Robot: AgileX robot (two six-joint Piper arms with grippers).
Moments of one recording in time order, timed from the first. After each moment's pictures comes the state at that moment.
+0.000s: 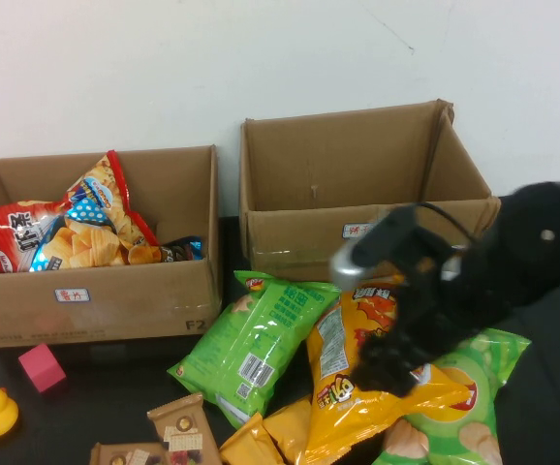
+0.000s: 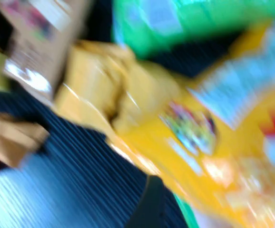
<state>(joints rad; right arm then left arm) 0.57 1.70 -1.12 0.36 0.67 -0.55 0.05 -0.01 0.02 -0.03 0.37 0.03</state>
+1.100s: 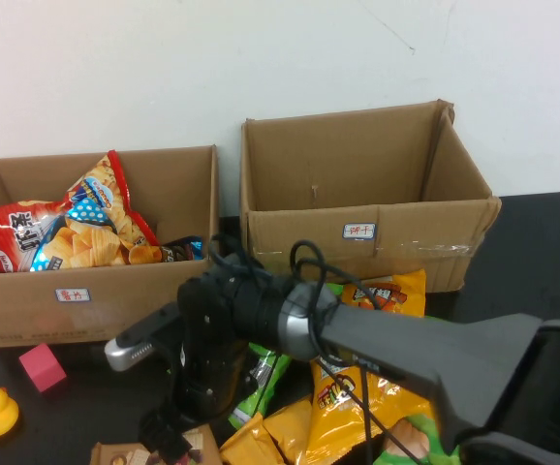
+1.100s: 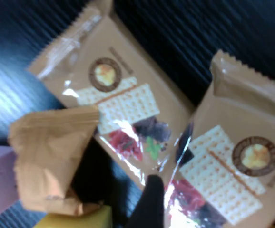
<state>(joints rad) 0.92 2.49 -2.05 0.23 0.98 -0.04 0.05 -0.01 0.02 -0.03 0.37 0.03</state>
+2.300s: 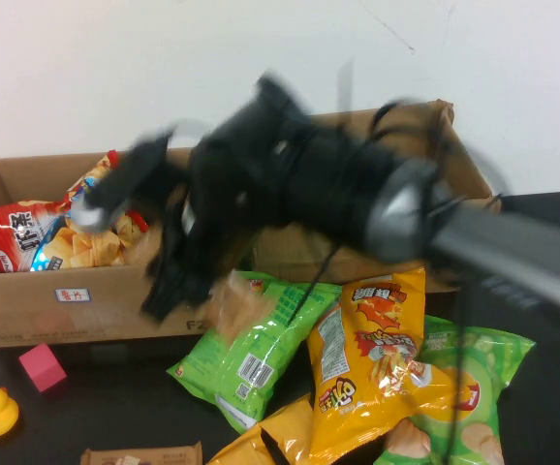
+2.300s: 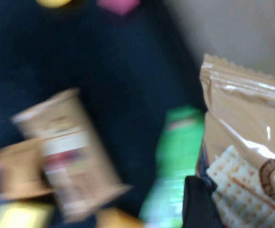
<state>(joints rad) 0.92 2.16 -2.06 -0.05 1.00 -0.14 0.05 -0.01 0.02 -0.03 0.37 0.08</state>
